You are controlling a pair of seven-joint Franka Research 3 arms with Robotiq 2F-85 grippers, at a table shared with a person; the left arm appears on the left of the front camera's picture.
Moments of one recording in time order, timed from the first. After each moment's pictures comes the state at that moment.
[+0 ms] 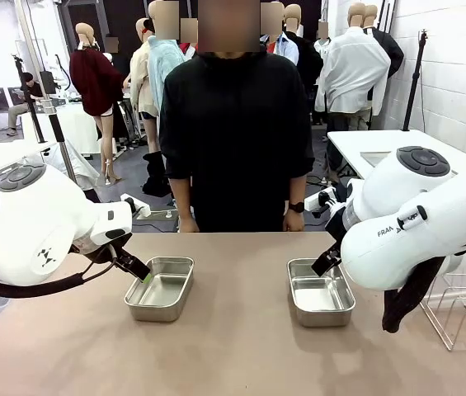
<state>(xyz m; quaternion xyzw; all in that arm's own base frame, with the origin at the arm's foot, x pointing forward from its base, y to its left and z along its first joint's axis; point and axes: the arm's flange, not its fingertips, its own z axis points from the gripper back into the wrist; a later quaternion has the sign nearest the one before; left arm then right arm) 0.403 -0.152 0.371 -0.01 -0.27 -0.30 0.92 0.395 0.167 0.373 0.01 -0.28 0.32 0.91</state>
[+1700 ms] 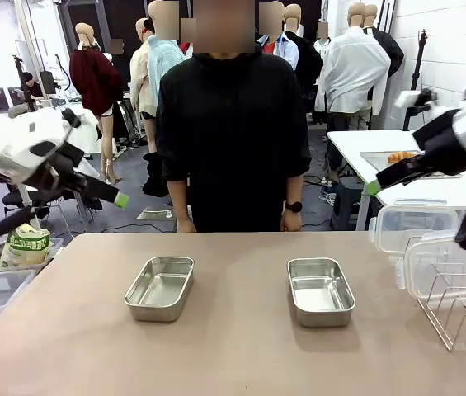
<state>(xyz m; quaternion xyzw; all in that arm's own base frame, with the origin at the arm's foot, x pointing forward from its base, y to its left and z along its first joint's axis) 0.346 -0.115 0.547 -0.12 -0.40 -0.29 0.86 0.350 0.038 0.541 0.15 -0.38 0.24 0.88</state>
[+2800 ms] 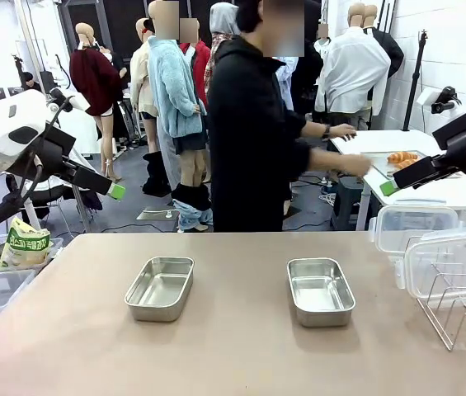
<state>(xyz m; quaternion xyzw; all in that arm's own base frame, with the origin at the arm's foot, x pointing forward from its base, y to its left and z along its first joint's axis) 0.325 -0.120 0.567 -0.12 -0.40 -0.32 0.85 0.342 0.020 0.541 0.18 -0.37 0.25 0.88</state>
